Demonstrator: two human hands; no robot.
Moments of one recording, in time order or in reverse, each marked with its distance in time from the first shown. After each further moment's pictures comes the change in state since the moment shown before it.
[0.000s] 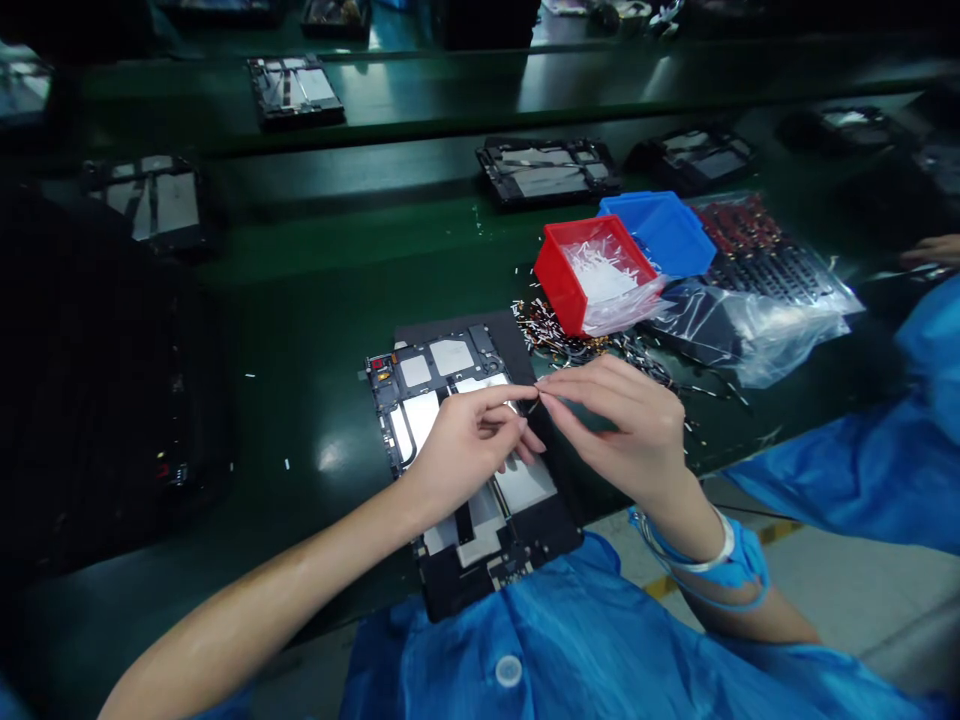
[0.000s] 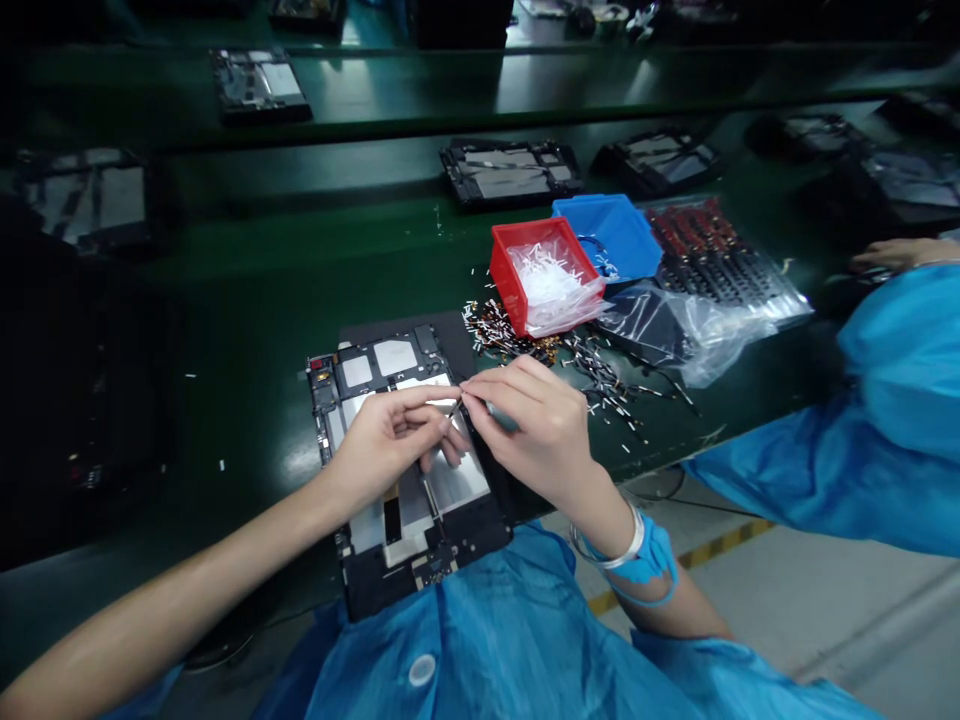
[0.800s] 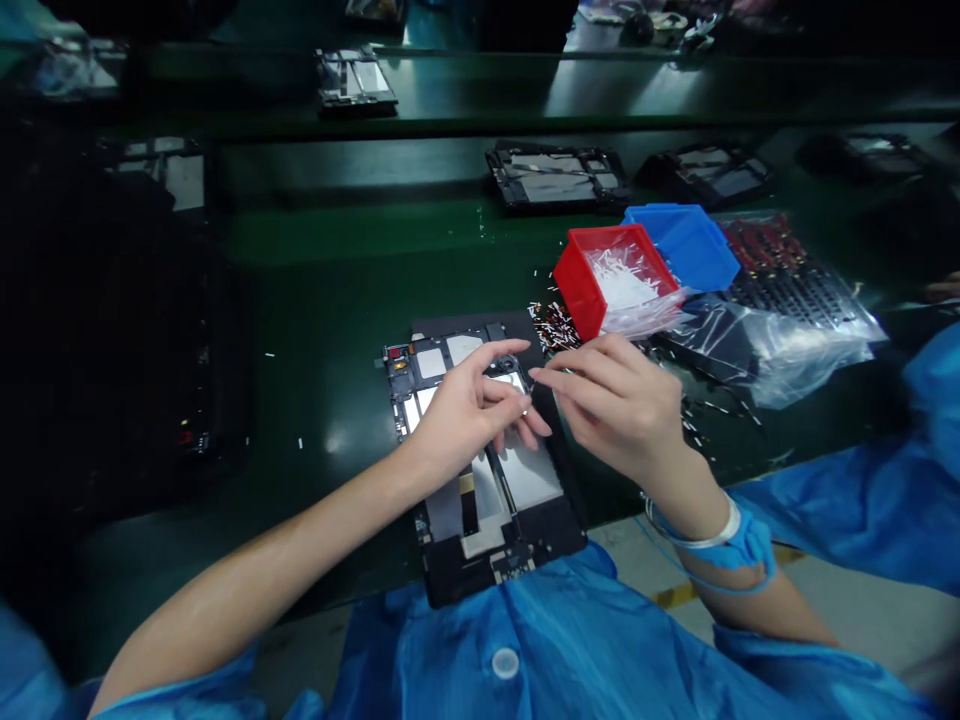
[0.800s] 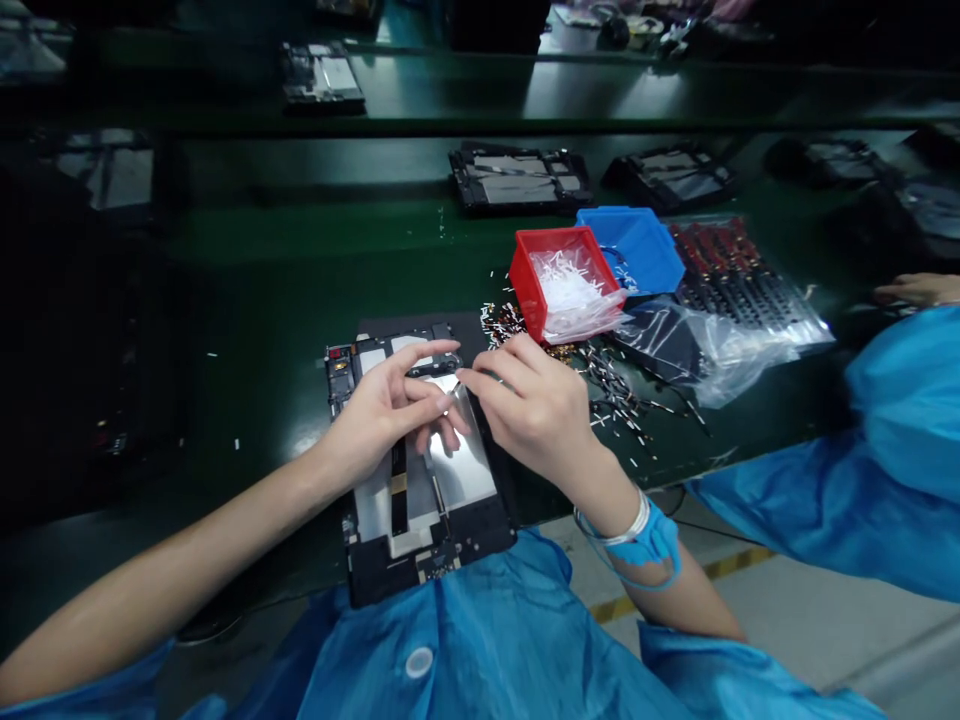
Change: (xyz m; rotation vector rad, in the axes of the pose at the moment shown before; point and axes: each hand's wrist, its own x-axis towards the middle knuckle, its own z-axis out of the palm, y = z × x) left_hand 0.001 0.014 -0.013 -0.135 -0.023 0.071; right_hand 0.017 0.008 0.003 -0.252 -0.084 -0.307
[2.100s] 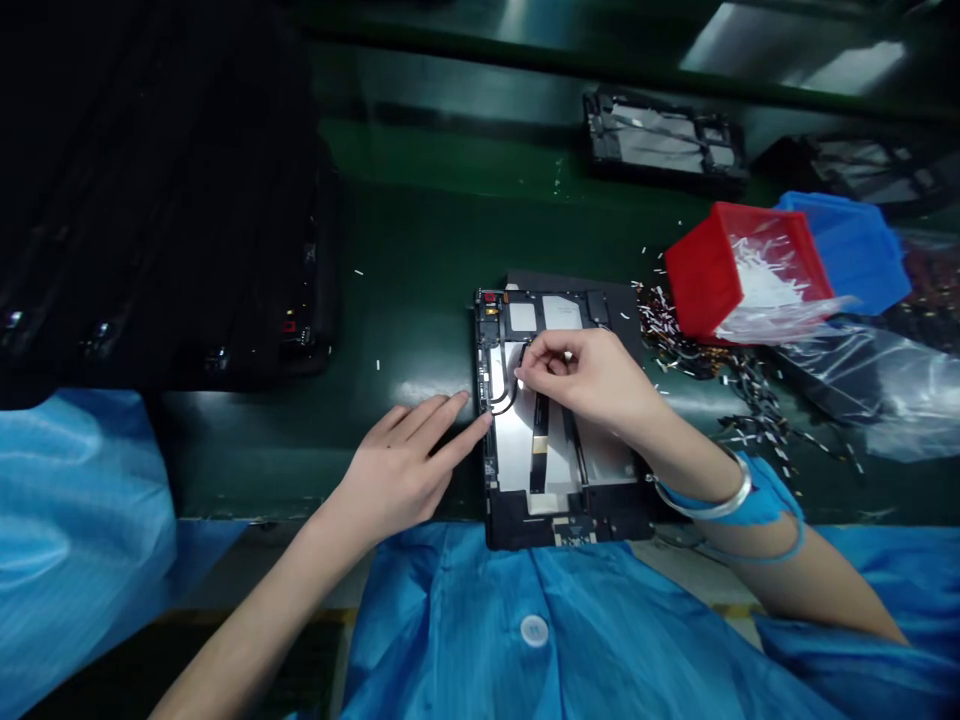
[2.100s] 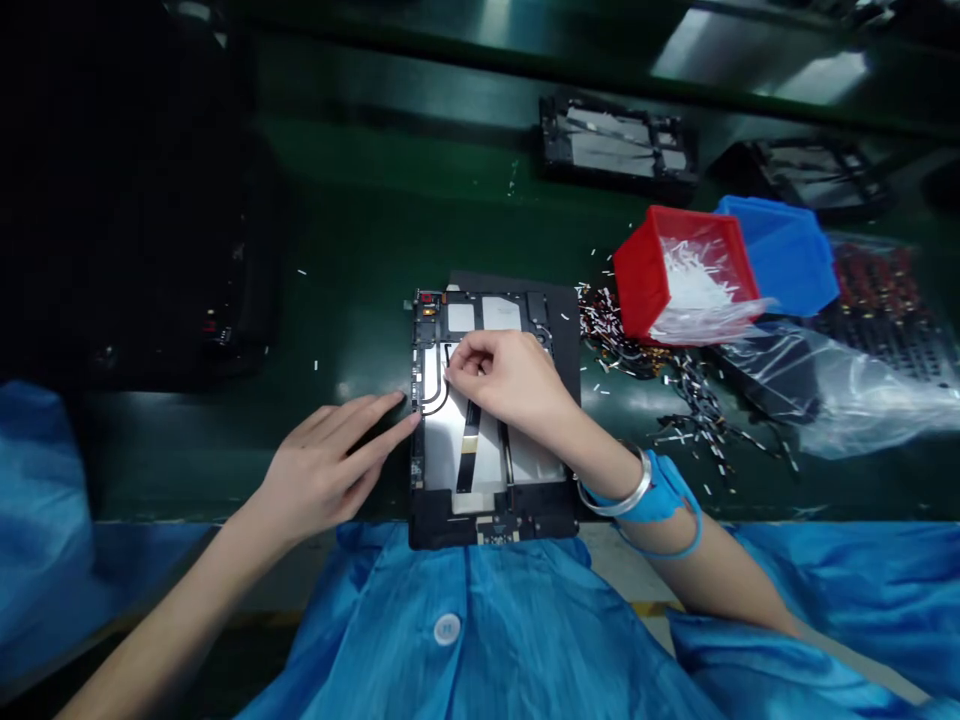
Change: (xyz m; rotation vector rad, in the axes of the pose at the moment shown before) left_hand -0.136 -0.059 -0.069 1.738 0.307 0.608; right_hand 0.050 -0.058 0.056 0.811 -0.687 0.713
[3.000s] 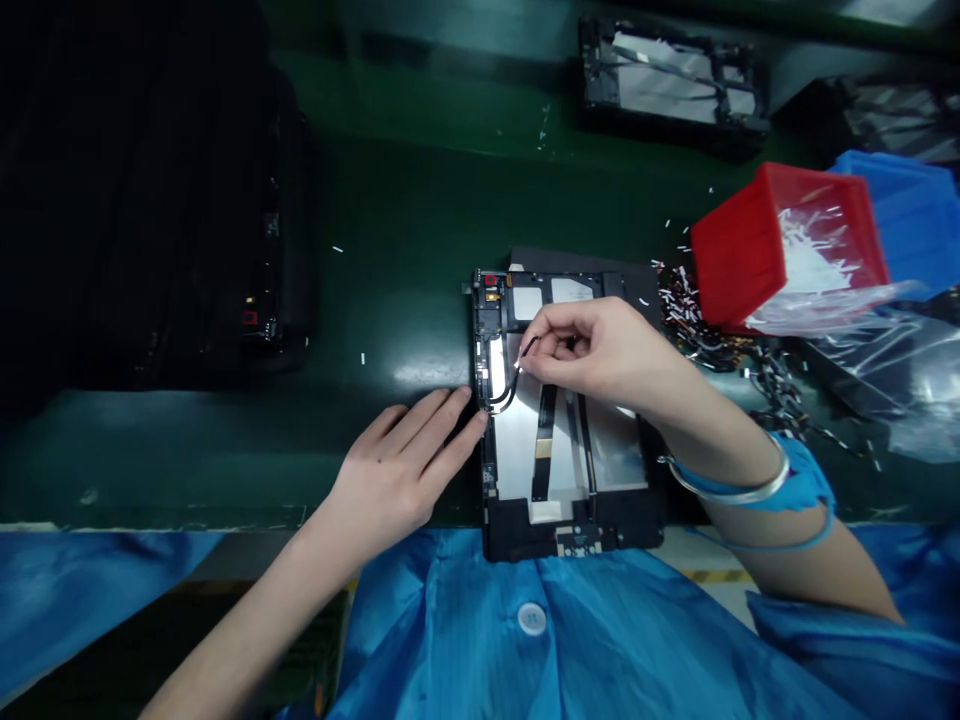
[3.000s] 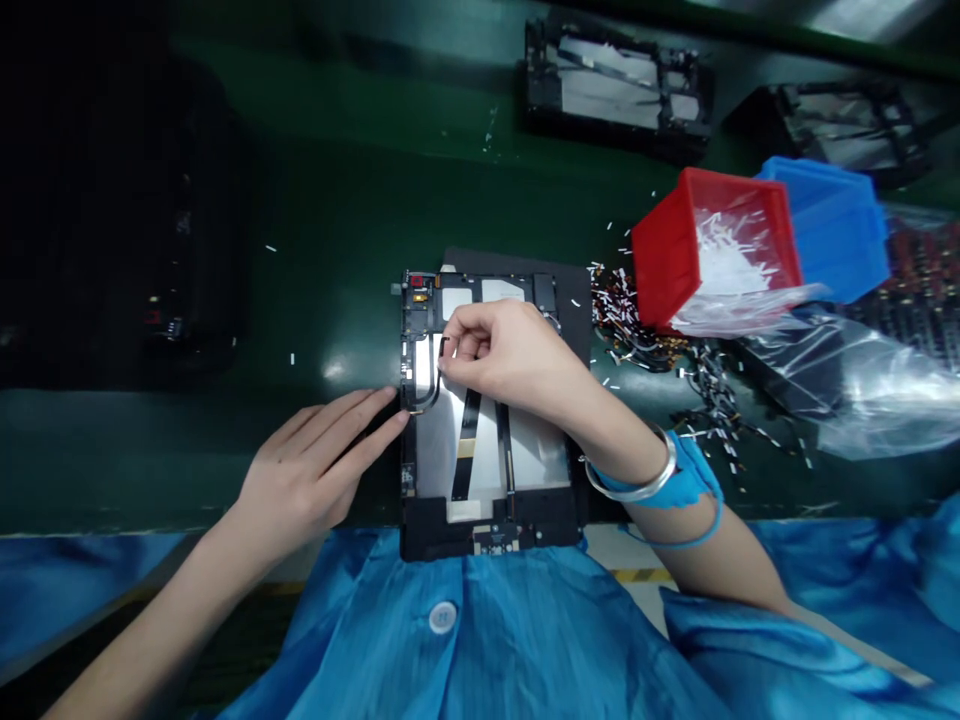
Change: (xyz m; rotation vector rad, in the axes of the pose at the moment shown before) left_hand 0.004 0.003 0.000 0.027 -0.022 0.003; right_hand 0.018 -0.003 -0.010 0.111 -0.181 -0.020
